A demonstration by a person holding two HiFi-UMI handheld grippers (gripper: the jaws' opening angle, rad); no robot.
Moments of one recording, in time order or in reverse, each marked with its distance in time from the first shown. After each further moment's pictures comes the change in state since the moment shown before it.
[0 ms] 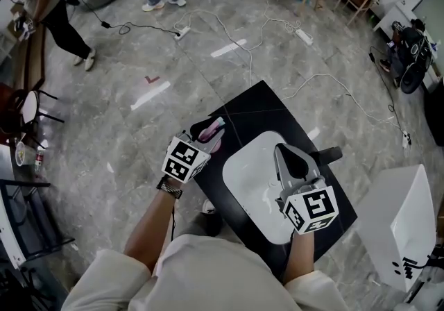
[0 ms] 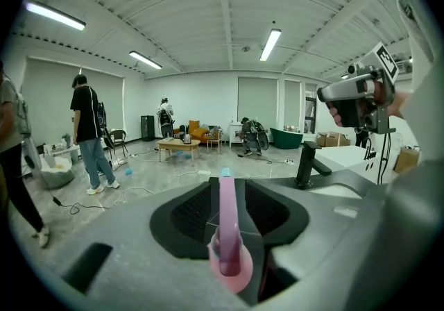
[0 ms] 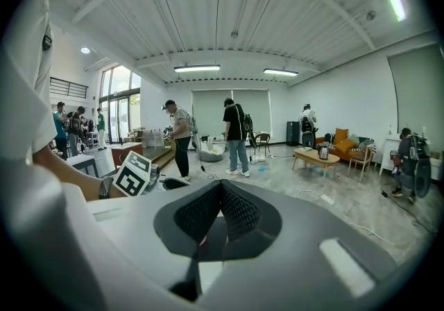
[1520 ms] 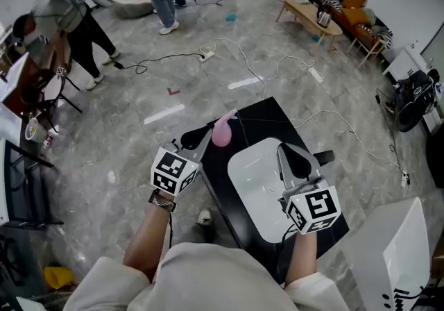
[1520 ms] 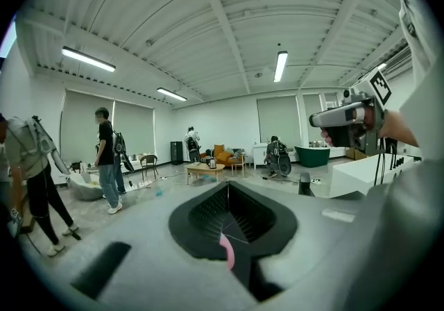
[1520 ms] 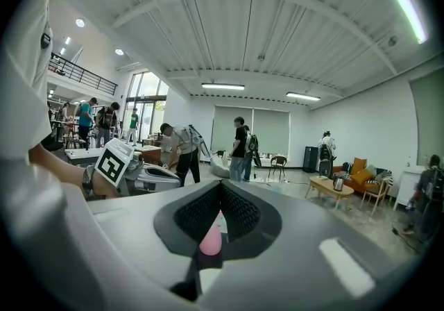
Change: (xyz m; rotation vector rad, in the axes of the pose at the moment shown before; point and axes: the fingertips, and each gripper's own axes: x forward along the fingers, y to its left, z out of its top) left arm -0.174 -0.072 0.064 0.001 -0.203 0.247; right arm -0.102 0.075 0.050 -0.170 -0.137 0.119
